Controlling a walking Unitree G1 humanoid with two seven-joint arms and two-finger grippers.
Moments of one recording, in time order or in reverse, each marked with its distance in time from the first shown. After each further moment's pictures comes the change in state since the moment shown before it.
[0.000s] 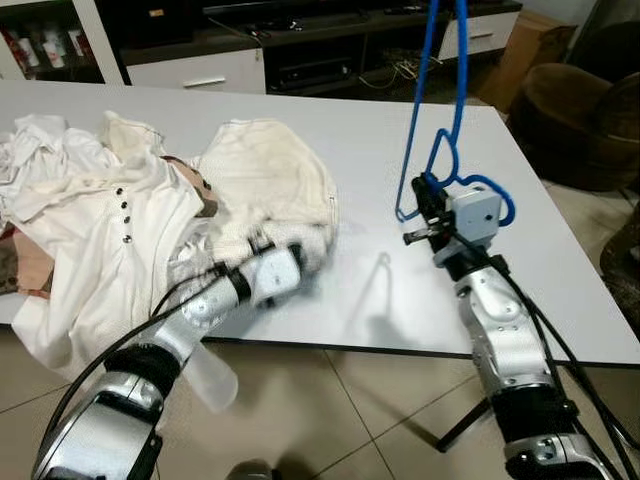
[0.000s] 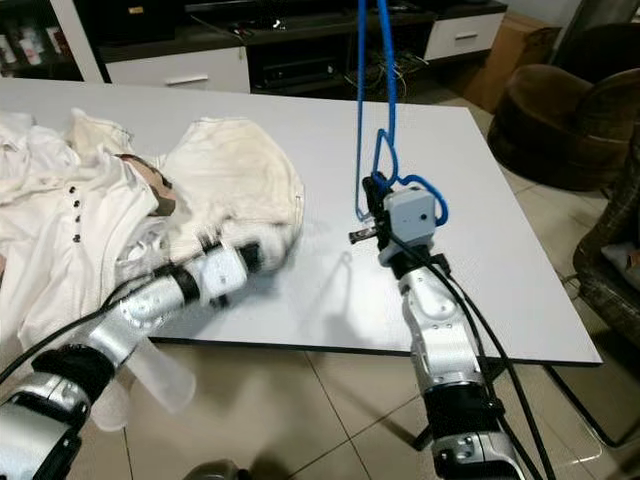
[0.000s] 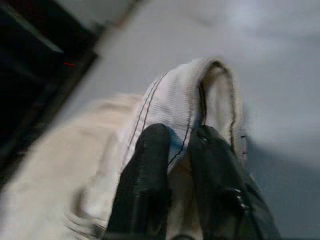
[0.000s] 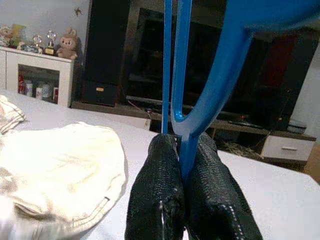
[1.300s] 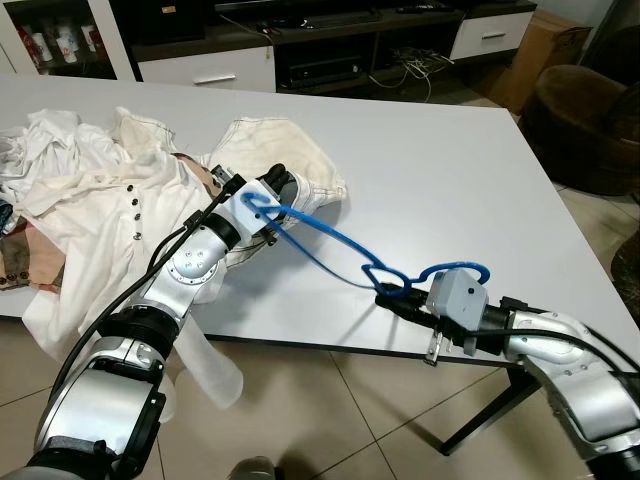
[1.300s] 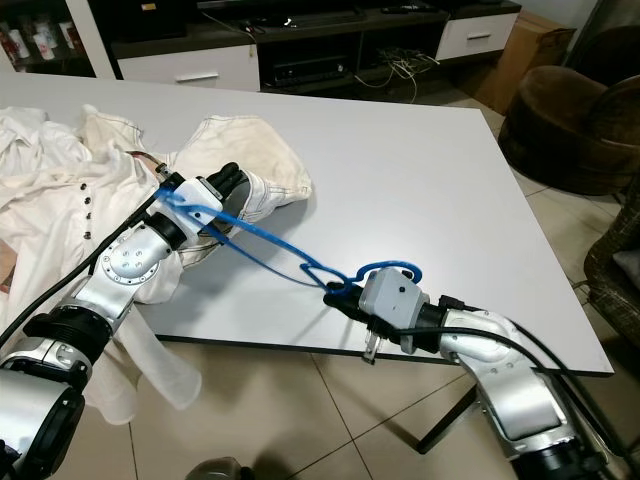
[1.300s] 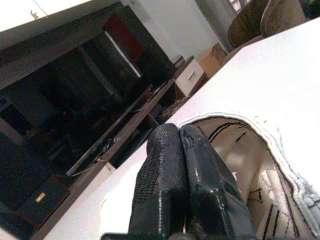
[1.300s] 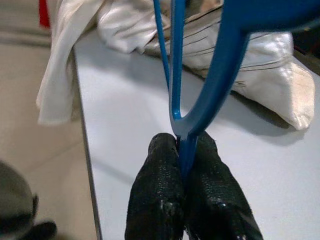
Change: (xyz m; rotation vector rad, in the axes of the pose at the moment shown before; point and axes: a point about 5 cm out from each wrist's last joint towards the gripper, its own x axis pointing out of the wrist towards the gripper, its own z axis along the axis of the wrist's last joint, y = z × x) left arm 0.004 0.057 0.025 -0.020 -0.143 0.277; right arm -0.072 0.011 0.003 -0.204 0.335 0.859
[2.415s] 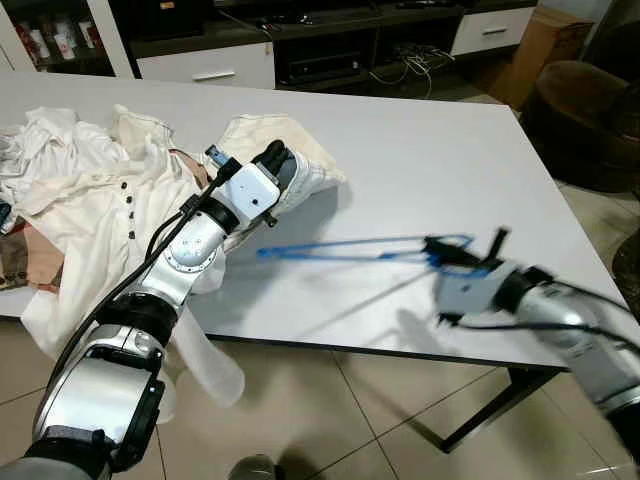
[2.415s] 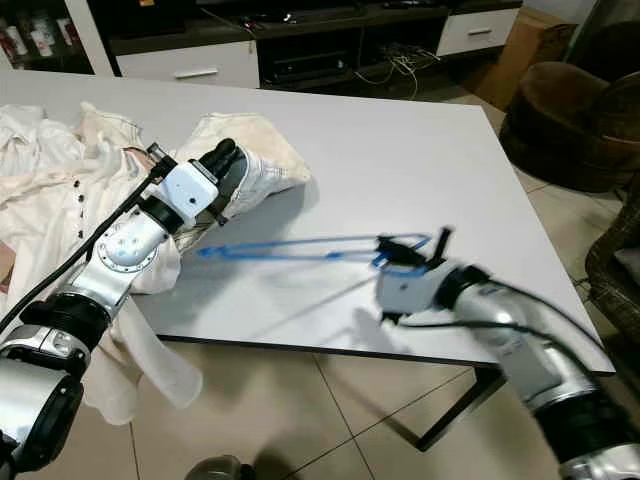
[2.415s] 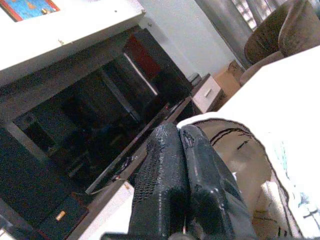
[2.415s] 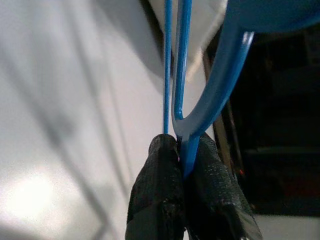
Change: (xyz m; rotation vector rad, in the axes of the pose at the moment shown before) left arm 0.008 0.017 0.015 0.049 -0.085 0.074; right arm -0.007 -0.045 -0.022 -0.685 0.258 -0.300
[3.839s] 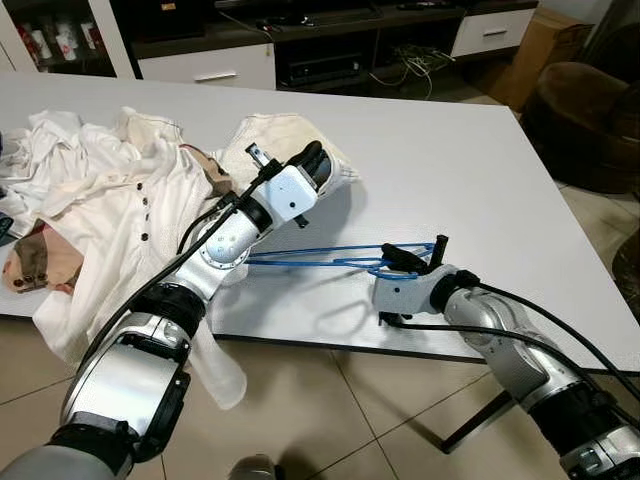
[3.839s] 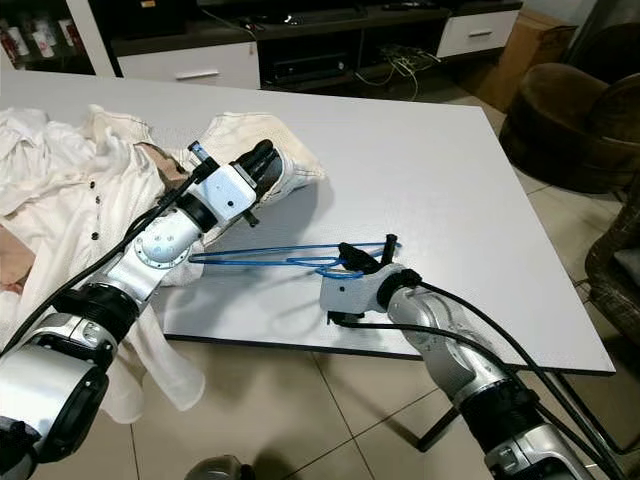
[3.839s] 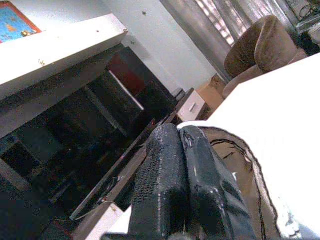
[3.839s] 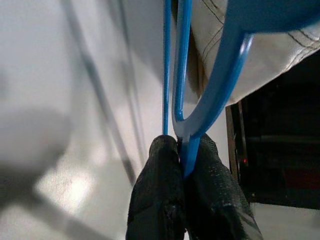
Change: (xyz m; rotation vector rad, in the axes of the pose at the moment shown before) left arm 0.023 -0.027 0.019 0.008 -0.063 -0.075; right arm 0.051 0.023 0.028 -0.037 0.119 0.020
